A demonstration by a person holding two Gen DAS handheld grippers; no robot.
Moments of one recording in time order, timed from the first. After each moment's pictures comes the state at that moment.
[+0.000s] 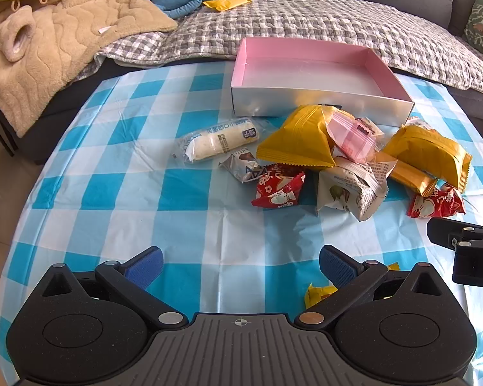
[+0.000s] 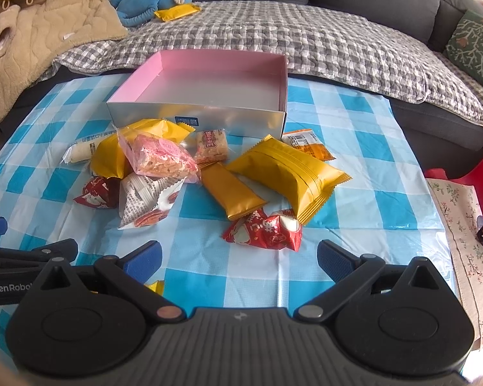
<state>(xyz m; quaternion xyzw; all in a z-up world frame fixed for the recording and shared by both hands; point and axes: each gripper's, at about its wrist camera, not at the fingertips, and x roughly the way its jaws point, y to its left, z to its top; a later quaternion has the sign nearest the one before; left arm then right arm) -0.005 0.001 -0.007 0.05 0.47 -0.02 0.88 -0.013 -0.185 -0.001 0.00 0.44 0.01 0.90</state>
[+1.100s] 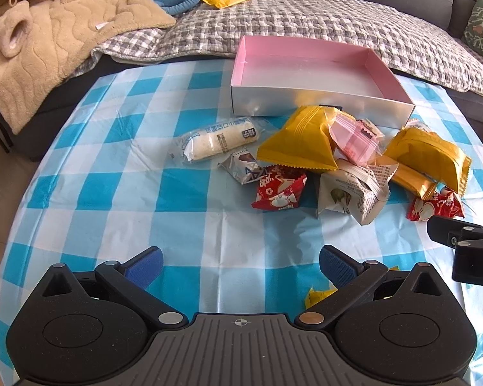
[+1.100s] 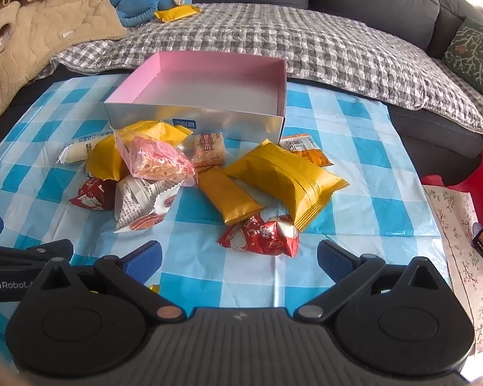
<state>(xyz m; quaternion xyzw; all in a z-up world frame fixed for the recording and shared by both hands) 0.001 0.006 -0.009 0.05 0.47 -0.03 0.88 -0.010 -0.183 0.000 -0.01 0.43 0.00 0.90</state>
